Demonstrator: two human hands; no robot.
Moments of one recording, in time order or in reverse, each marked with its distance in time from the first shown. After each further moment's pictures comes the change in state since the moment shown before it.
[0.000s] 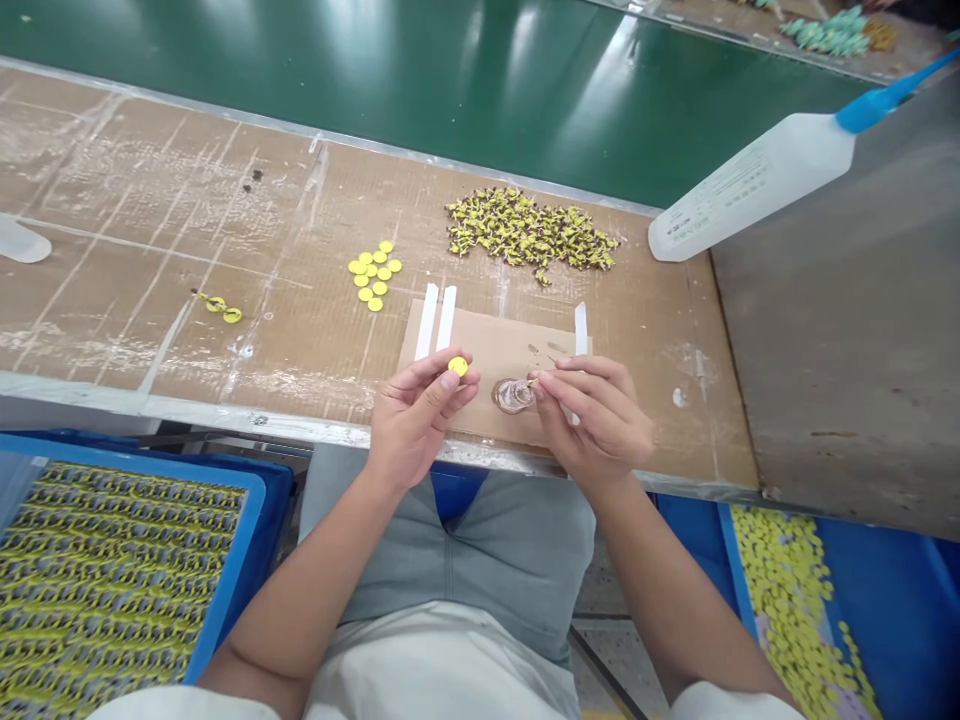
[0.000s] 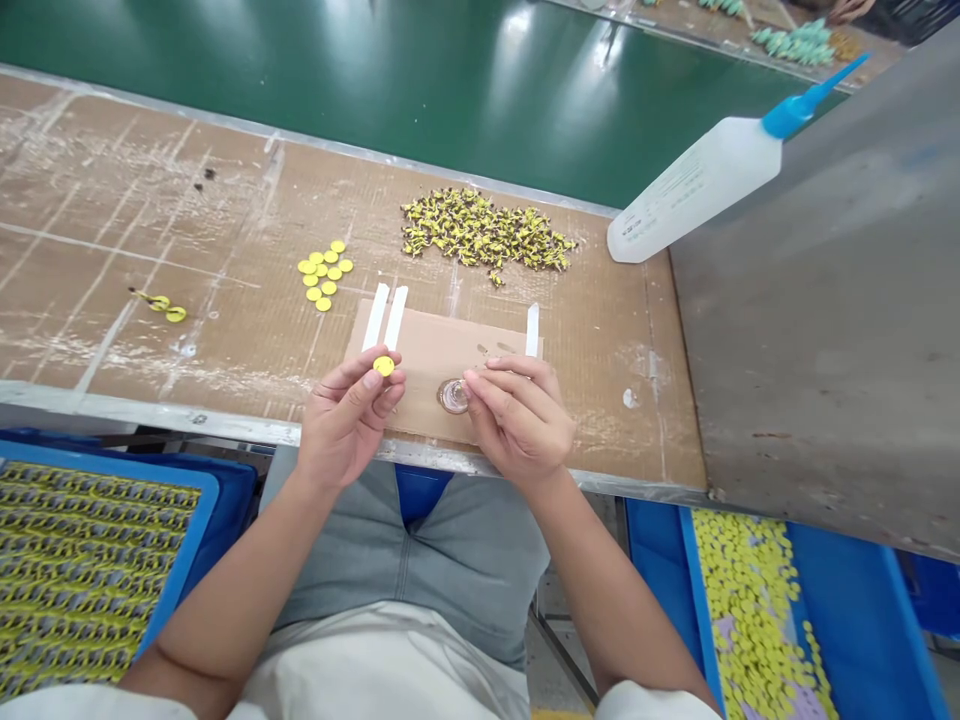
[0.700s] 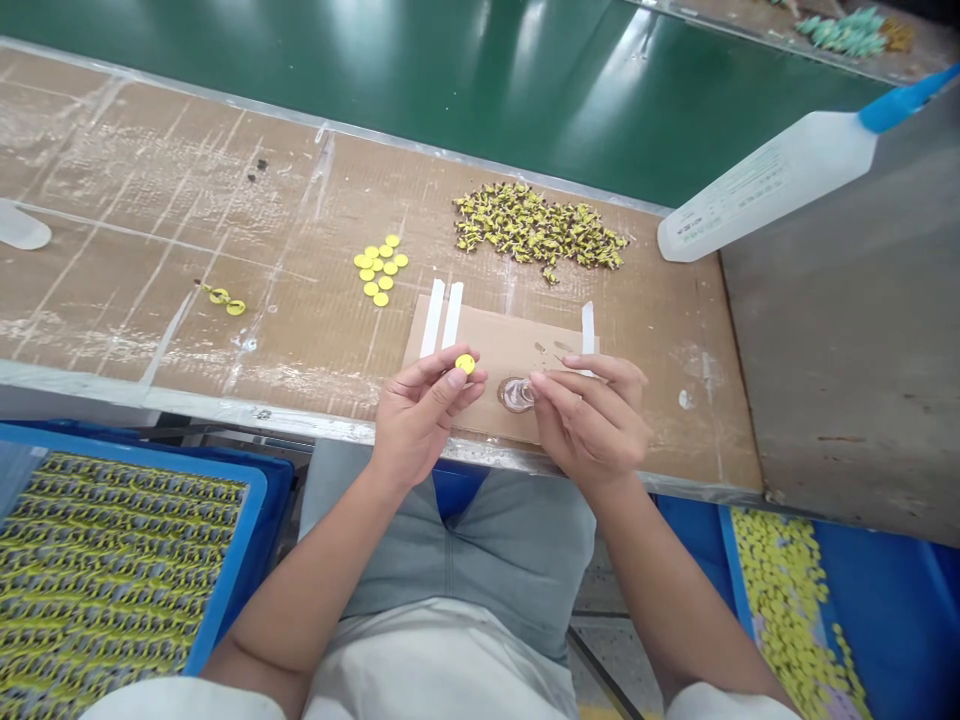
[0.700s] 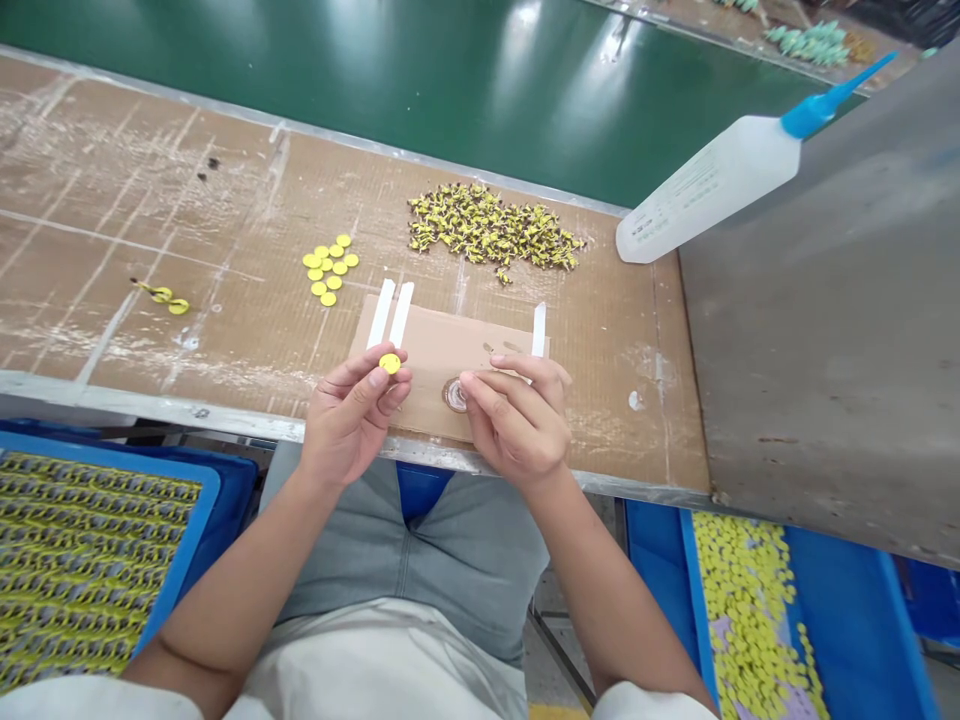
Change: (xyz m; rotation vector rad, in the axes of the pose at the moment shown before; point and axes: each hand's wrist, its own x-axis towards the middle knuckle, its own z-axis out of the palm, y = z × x) left_hand 0.000 0.000 -0.002 -0.002 -0.010 -0.007; right_hand -0.003 0.002 0.000 -0.157 -0.077 -0.060
